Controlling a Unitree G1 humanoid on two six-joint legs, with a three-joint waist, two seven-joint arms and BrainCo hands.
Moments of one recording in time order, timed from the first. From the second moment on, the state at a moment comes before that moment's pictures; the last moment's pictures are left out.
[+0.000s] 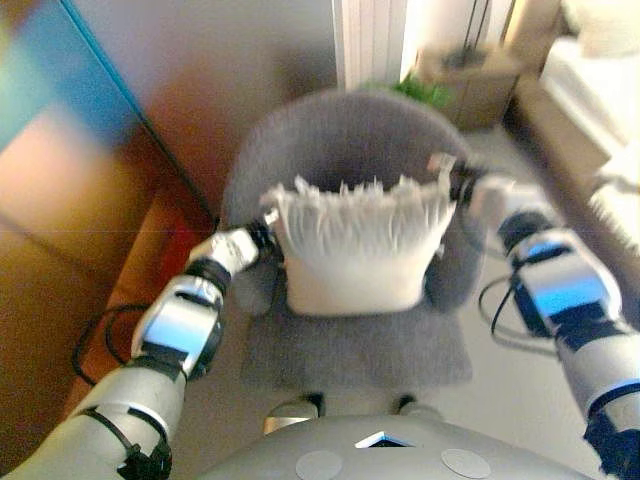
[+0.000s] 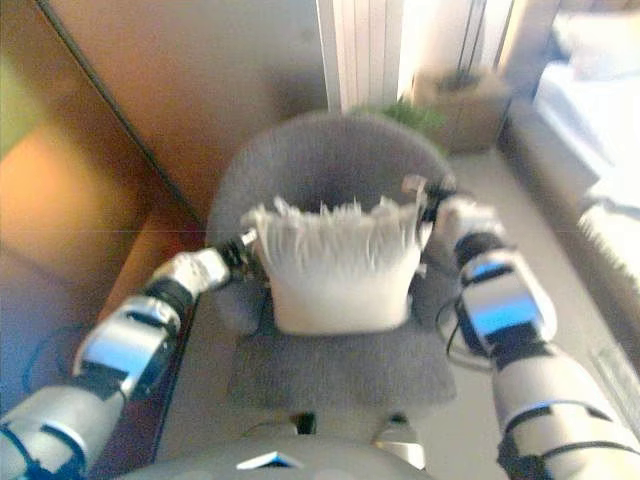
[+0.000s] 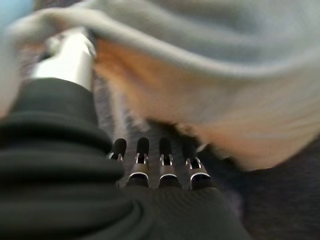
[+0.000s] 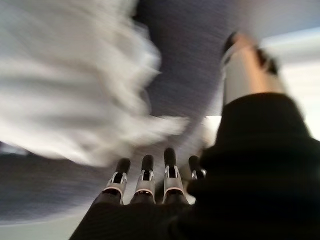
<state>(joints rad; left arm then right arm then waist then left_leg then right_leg) -0.91 0.34 -0.30 1.20 -1.19 0.33 0.30 -1.15 -0.54 0.34 1.19 0.65 0.25 -0.22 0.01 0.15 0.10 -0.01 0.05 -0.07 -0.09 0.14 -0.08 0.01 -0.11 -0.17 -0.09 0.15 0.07</state>
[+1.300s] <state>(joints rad) 0.11 0.23 0.01 1.28 -0.48 0.13 0.37 0.12 -0.24 0.12 1.27 0.25 0.17 -0.13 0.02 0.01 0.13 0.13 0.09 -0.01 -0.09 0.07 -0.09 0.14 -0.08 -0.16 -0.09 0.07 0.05</state>
